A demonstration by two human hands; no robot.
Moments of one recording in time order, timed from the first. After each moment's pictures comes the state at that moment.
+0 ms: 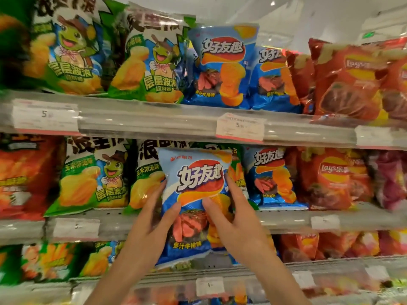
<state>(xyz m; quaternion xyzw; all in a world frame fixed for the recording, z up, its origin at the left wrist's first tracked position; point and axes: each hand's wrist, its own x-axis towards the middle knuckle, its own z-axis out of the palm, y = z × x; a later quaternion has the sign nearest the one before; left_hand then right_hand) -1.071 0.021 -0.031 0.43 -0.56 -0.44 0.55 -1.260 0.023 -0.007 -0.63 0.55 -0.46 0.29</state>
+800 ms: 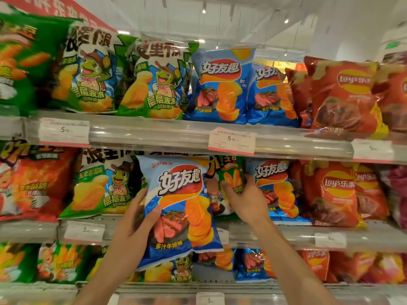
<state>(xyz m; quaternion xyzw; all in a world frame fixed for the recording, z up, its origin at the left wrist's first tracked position) -1.061 0.023 -0.029 0.51 -0.52 -0.38 0.58 -1.310 -0.077 -0.002 -0.61 0.67 -0.41 0.15</state>
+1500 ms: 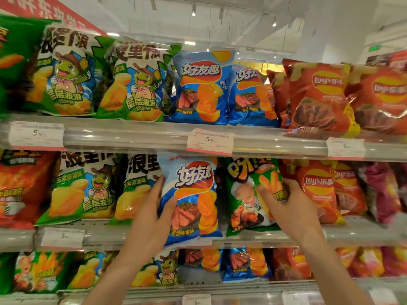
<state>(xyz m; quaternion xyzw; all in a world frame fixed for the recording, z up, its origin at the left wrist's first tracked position) -1.119 -0.004 -0.013 0.52 -0.62 -0.27 0.52 -1.414 -0.008 0.025 -0.57 0.69 -0.44 0.08</state>
